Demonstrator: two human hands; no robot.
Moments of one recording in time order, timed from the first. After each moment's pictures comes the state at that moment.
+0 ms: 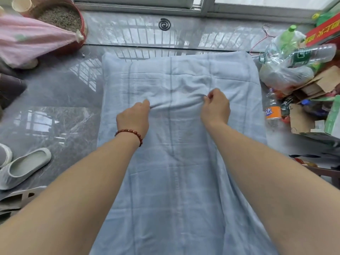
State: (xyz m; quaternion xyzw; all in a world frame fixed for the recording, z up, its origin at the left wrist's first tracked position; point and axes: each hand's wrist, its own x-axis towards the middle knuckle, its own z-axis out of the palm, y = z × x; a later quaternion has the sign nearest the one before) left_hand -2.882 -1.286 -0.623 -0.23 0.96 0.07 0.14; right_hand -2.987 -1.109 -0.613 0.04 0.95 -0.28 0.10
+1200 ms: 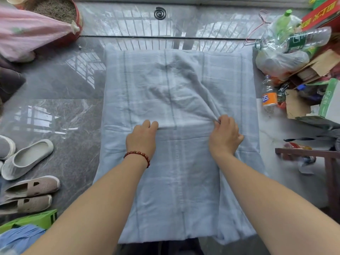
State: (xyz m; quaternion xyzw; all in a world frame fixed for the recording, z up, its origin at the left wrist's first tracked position) left_hand -2.798 -1.221 -0.619 -0.19 0.96 0.08 0.20; right_hand -2.885 -1.032 -0.622 0.08 0.99 -0.11 0.10
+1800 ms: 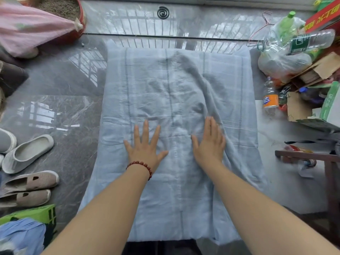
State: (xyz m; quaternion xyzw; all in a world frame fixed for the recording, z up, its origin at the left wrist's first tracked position) left_hand -2.766 -1.195 -0.636 -0.18 0.92 0.09 0.33; right_hand -2.847 -1.030 -0.641 -0.05 0.97 -0.13 0.22
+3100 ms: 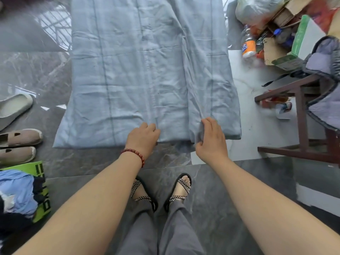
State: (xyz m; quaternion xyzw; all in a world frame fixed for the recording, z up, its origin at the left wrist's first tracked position) left_hand -2.582 -1.055 -0.620 0.03 0.97 0.01 0.26; right_hand -2.629 -0.850 -0.629 -0.10 0.96 -0.16 0.23
